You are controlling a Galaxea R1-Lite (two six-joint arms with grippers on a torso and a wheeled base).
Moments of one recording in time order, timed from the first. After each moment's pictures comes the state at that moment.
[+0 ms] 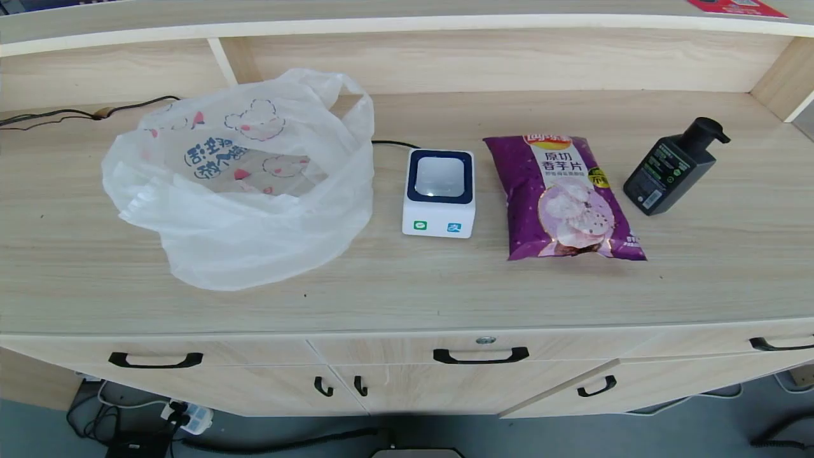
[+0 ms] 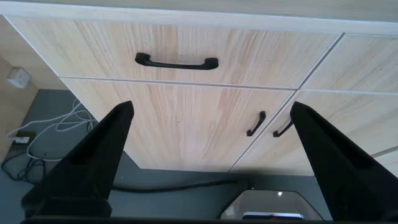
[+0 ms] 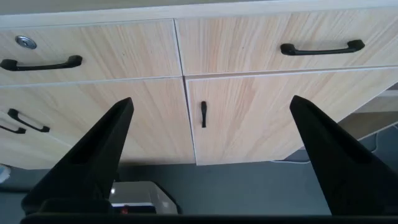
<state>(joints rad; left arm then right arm) 0.00 0.00 0.00 -0.02 0.00 0.01 0.00 0.00 0.00 0.00 -0.02 0.01</state>
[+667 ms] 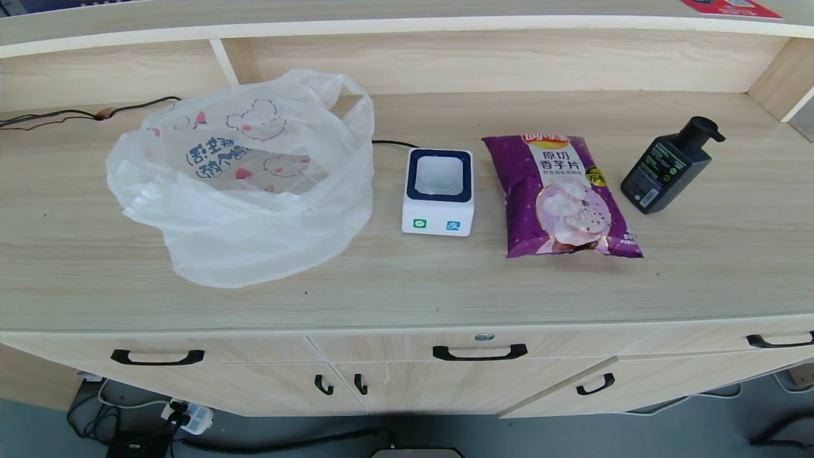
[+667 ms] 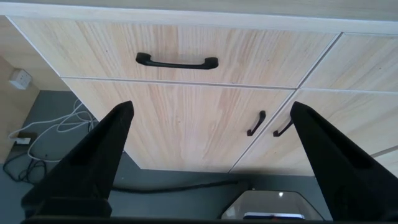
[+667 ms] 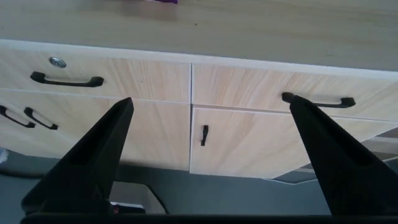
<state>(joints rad) 0.00 0.00 0.00 -0.02 0.00 0.02 0.01 0.19 -0.20 0.00 0.04 -0.10</state>
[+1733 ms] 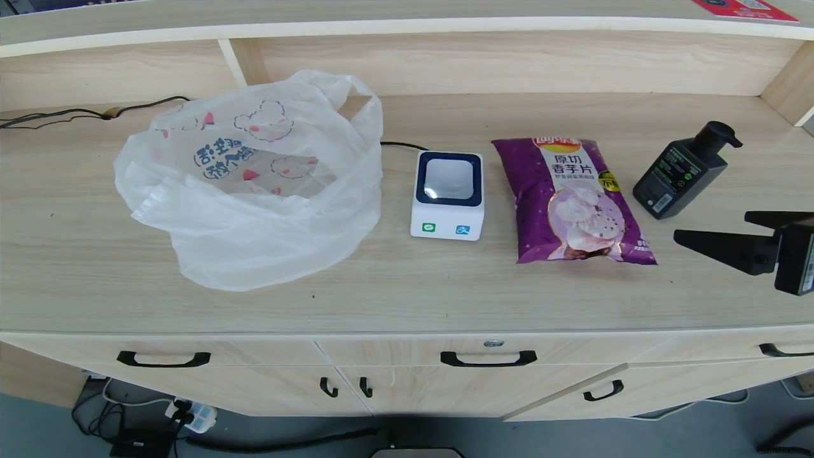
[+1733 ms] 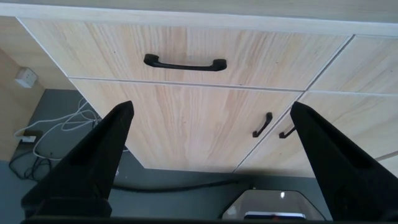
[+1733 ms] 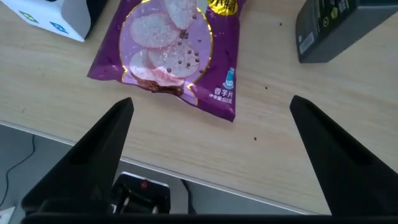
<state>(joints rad) 0.00 0.00 0.00 -0.02 0.00 0.02 0.19 1.17 -0.88 -0.02 0.06 -0.09</state>
